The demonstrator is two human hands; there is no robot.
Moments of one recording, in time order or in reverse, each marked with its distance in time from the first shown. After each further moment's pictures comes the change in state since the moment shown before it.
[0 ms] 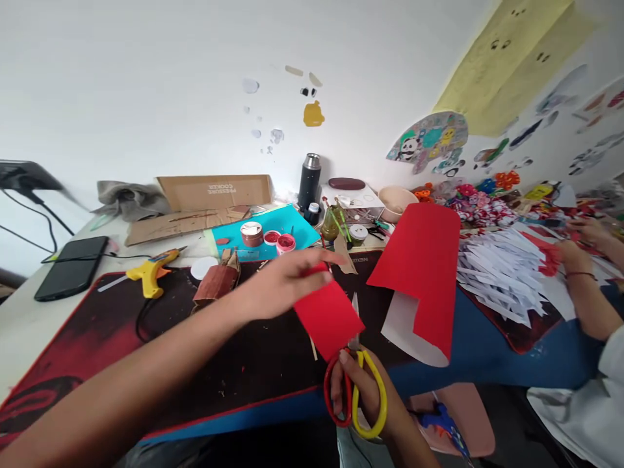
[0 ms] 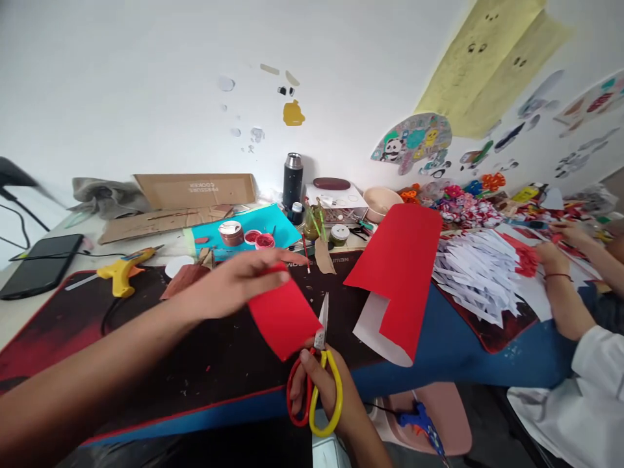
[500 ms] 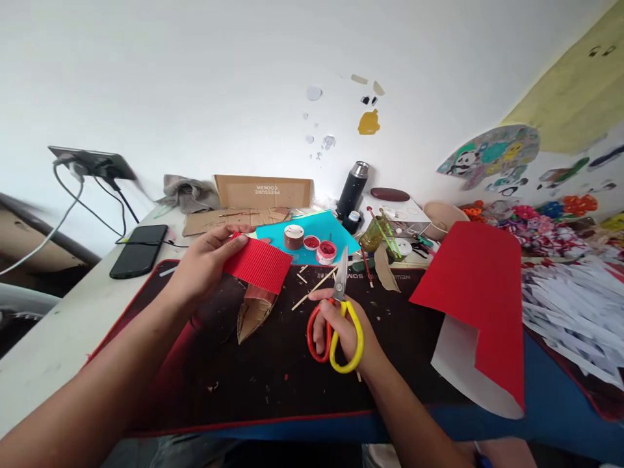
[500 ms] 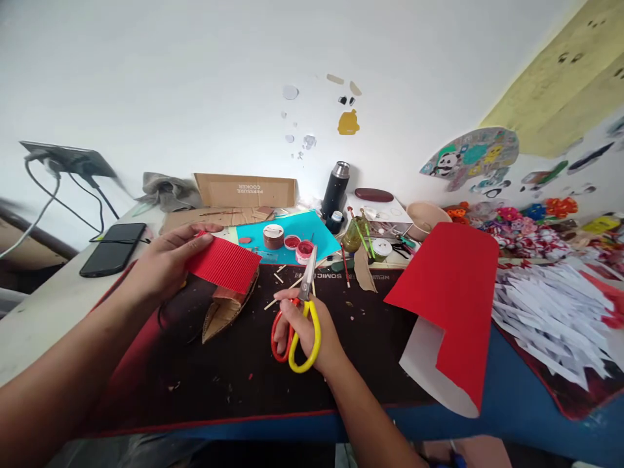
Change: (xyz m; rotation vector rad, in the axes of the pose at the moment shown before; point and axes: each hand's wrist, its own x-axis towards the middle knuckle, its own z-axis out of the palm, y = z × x) left_hand -0.096 -0.070 -0.136 -0.290 0.791 -0.180; right_hand 0.110 -0.040 0.098 -0.144 -0.220 -0.176
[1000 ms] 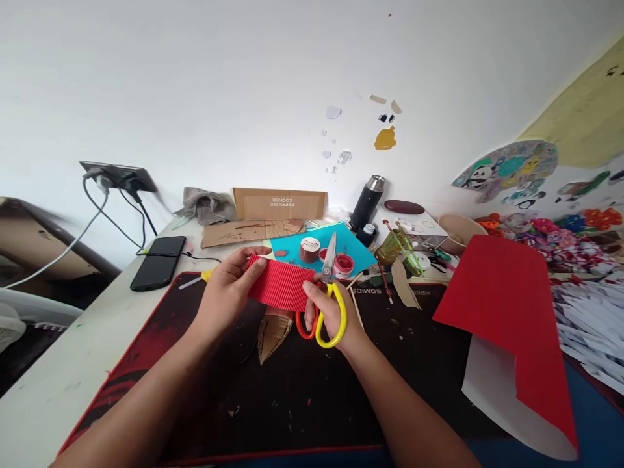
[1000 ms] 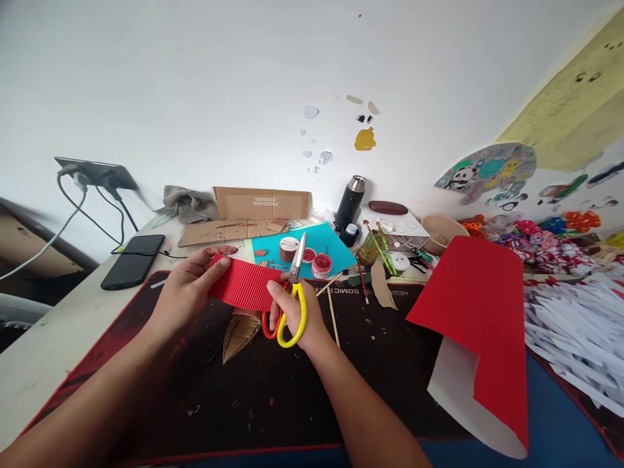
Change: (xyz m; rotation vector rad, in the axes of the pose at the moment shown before) left_hand -0.015 -0.014 -0.006 0.067 0.061 0.095; right_hand 0.074 0.001 0.048 -0.010 0.016 -0.071
